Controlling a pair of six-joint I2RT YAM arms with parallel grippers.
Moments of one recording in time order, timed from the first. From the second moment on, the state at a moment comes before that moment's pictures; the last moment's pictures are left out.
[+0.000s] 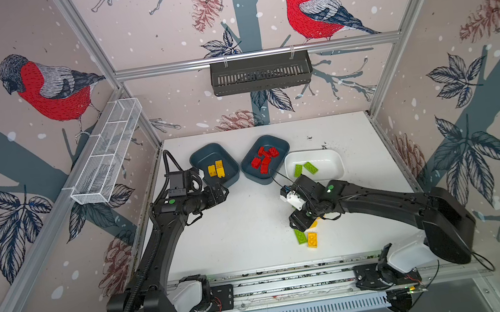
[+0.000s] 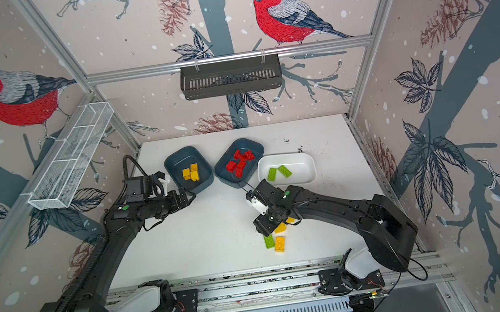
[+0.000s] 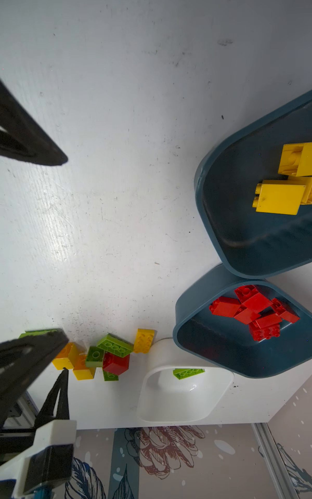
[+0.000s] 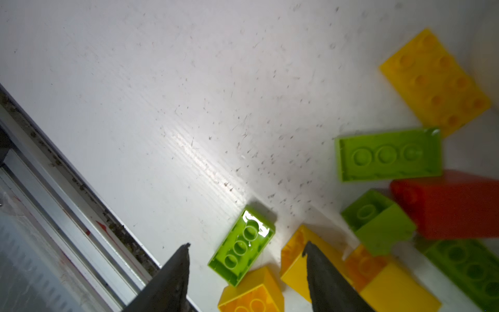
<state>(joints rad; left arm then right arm) -0.05 1.15 0.88 -0.68 0.42 -0.34 0.90 1.46 0.92 -0.65 -0.18 0.20</state>
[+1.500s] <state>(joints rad) -0.05 1.25 0.96 -0.74 0.52 -0.29 0.93 1.45 0.95 -0.60 0.03 0.43</state>
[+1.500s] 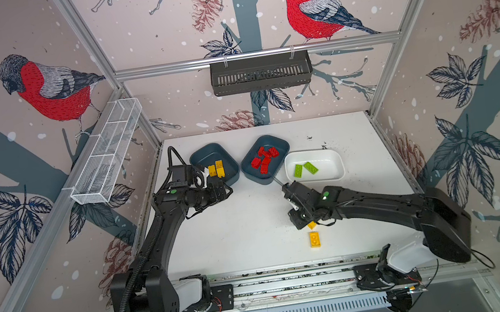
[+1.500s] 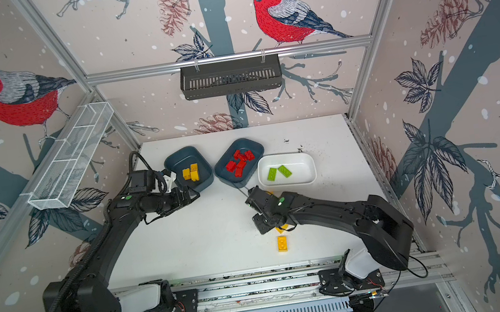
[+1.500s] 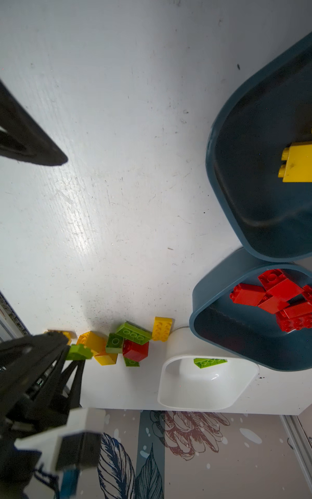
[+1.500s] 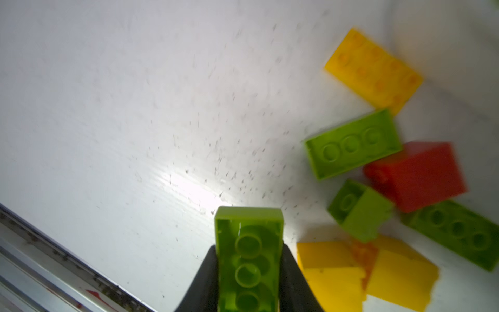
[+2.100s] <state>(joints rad) -0.05 1.24 0.96 -0.50 0.67 -0.48 0.31 1.66 1.24 -0.61 0.01 -0.02</state>
